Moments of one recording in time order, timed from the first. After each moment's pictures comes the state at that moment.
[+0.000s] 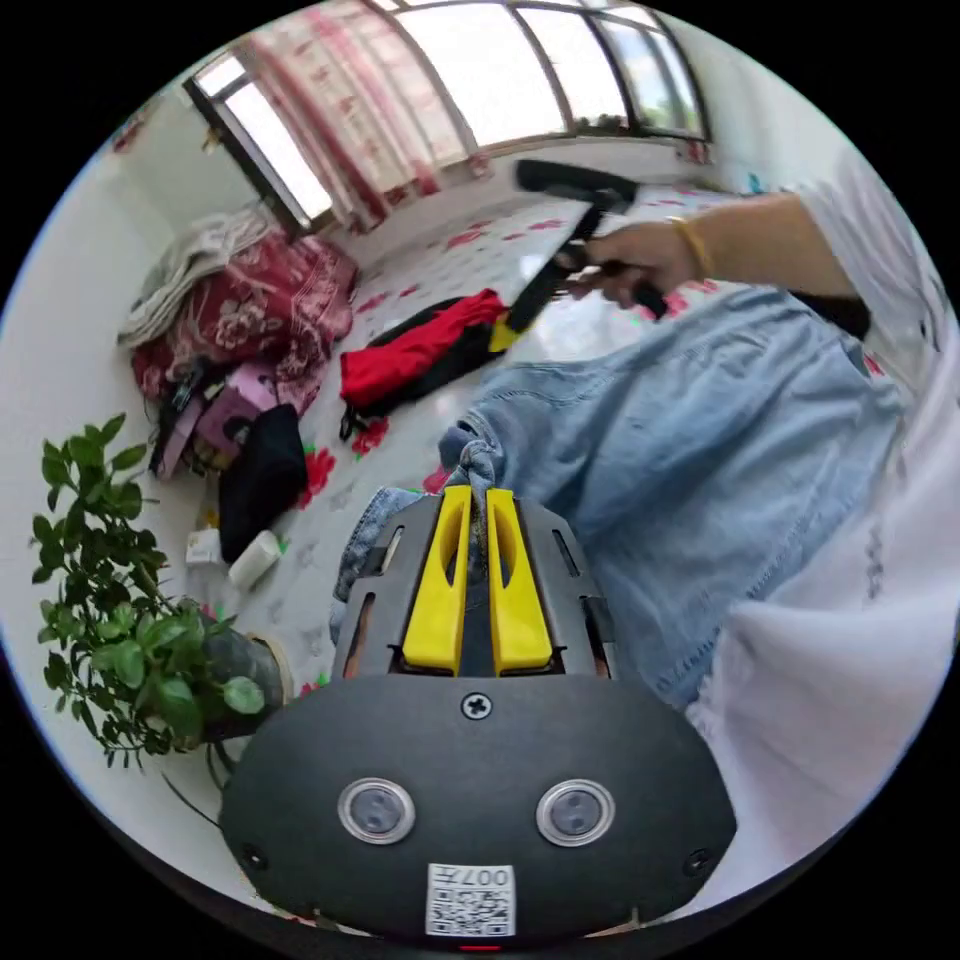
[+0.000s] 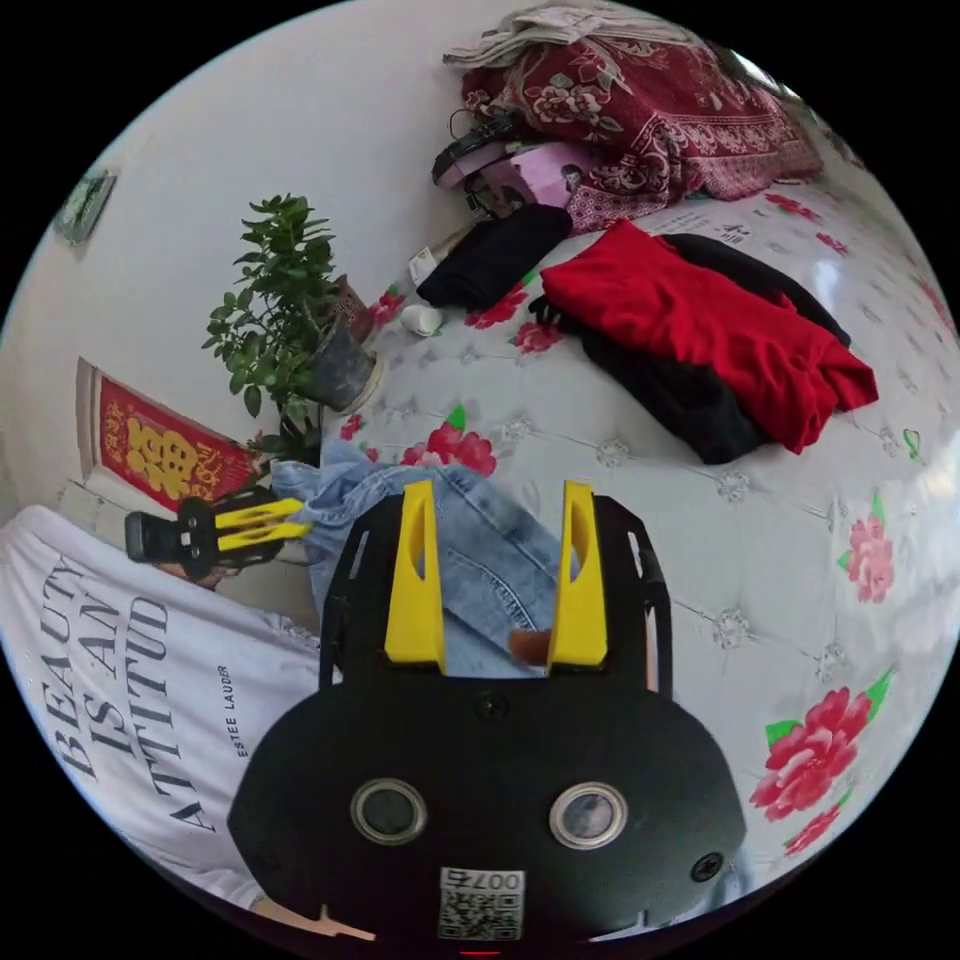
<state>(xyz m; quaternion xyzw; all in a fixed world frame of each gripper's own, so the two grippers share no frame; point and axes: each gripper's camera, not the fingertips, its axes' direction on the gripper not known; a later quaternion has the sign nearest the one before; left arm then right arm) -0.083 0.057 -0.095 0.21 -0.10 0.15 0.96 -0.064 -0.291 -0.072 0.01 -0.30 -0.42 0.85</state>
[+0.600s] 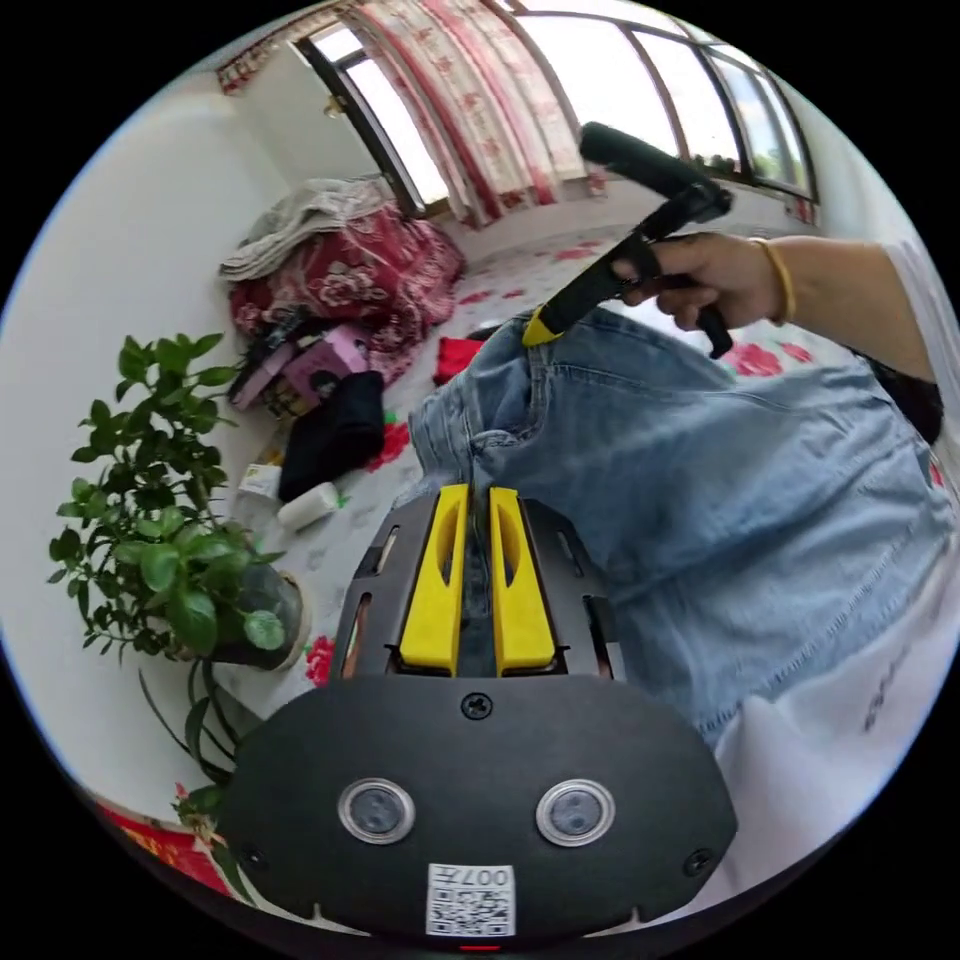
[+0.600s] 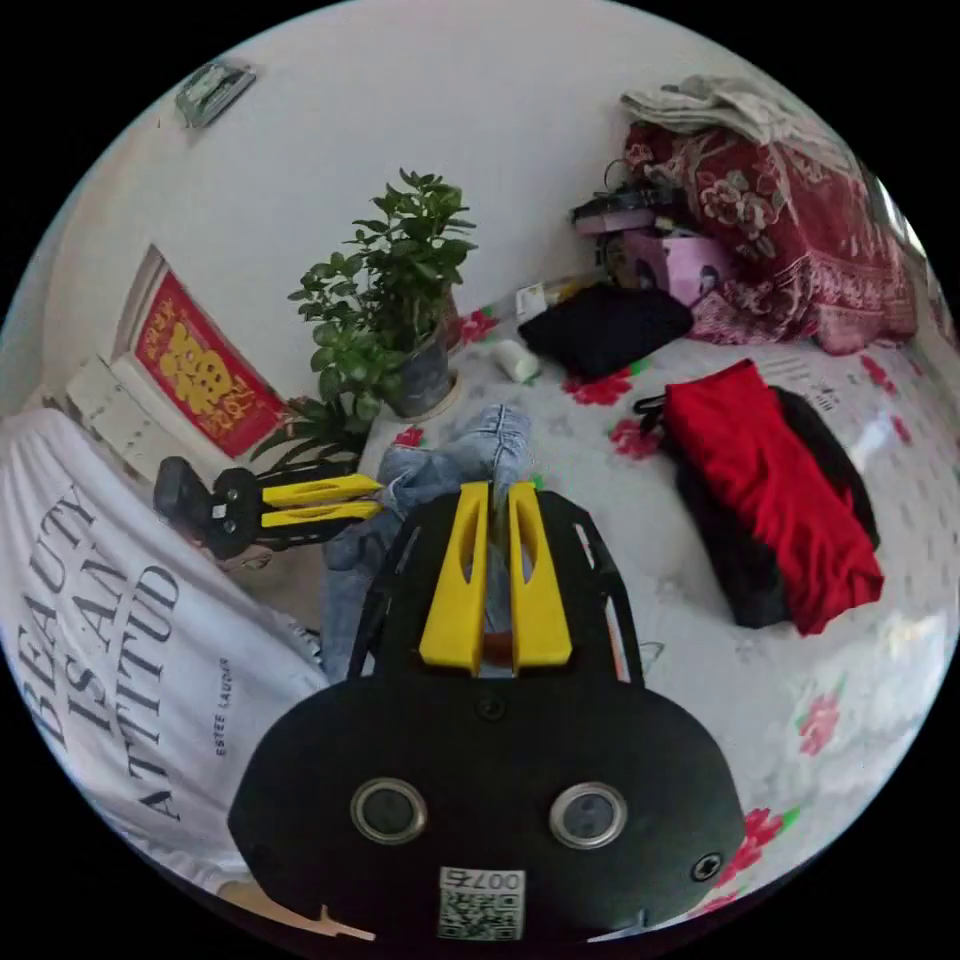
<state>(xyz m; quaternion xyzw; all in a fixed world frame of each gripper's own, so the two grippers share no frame) -0.108 0.056 -0.102 0.24 -0.19 -0.03 0.95 -0.147 -0.249 -0.140 0.13 -0.27 -0.54 0.79</state>
